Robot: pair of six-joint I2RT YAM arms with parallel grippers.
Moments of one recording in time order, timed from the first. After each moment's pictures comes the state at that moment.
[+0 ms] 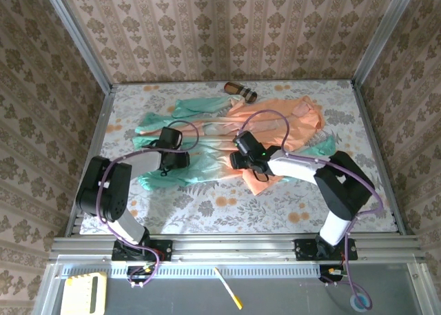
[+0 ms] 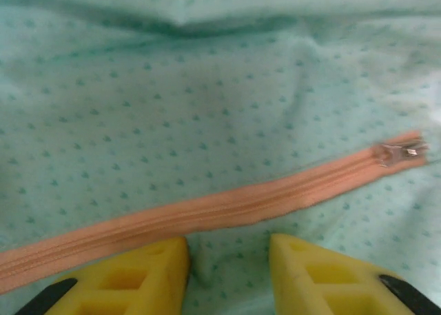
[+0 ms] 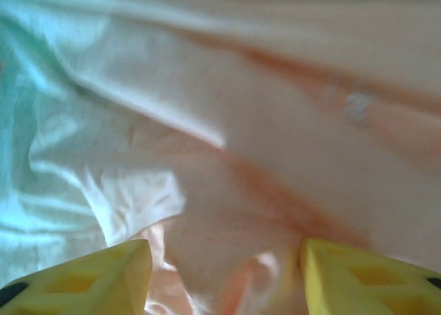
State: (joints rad) left arm -0.39 1.64 0.81 -0.24 0.03 -0.34; right arm 0.69 1.74 1.00 -0.23 0.19 0.44
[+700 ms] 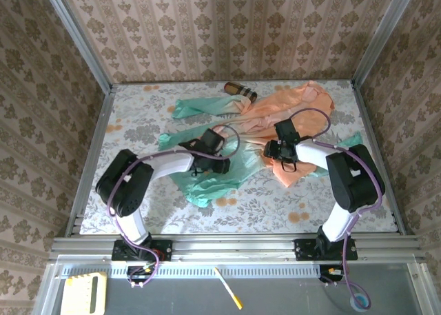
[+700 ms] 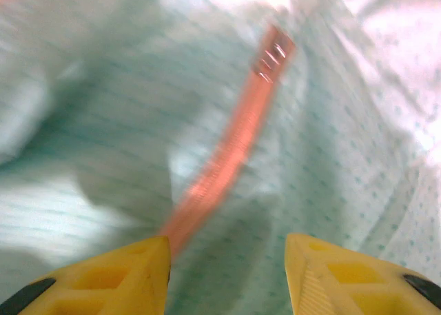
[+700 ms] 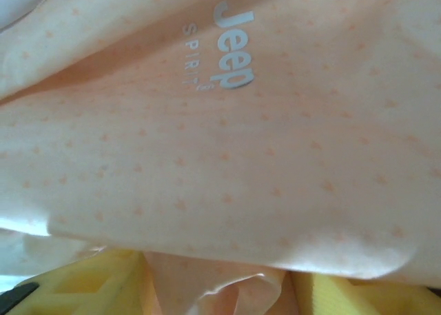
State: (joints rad) left arm -0.70 1.75 1.03 -0.34 0.12 -0.37; right arm 0.30 1.72 0.92 -0.27 0.00 0.57
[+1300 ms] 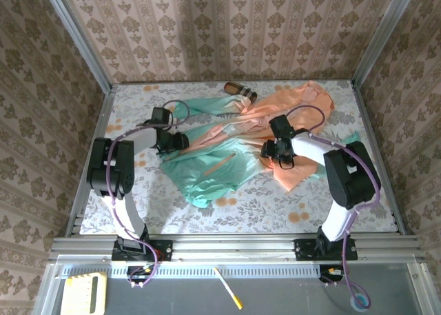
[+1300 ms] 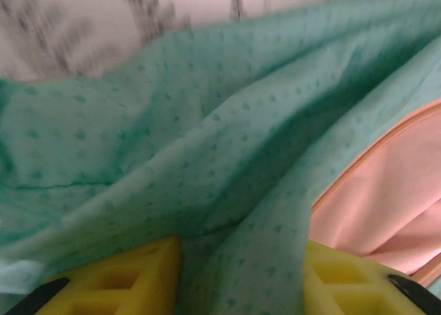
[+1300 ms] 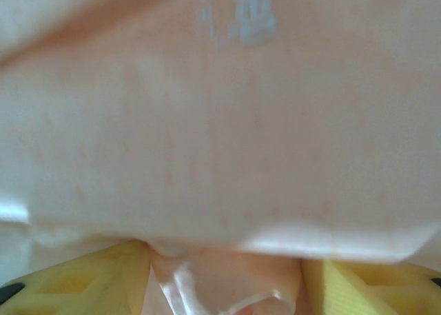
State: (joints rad) left arm -0.24 1.84 1.09 -0.37 0.28 -0.30; right arm 0.30 1.79 1.08 -0.49 0.00 0.59
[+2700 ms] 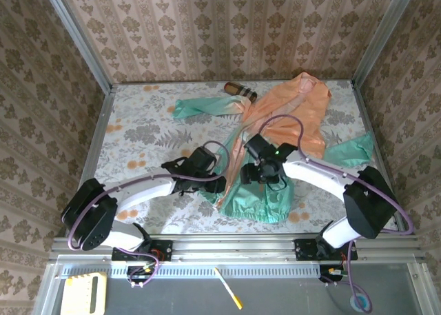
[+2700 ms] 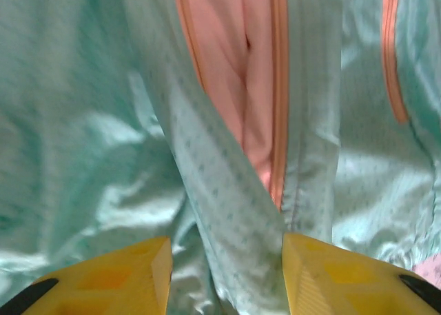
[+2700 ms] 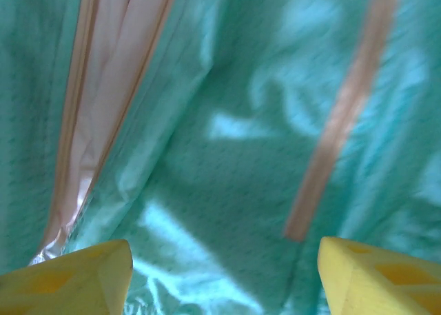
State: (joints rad) left arm -0.88 1.40 0.74 -0.36 0.15 -0.51; right arm 0.71 1.52 0.99 -0.72 -0.02 0.67
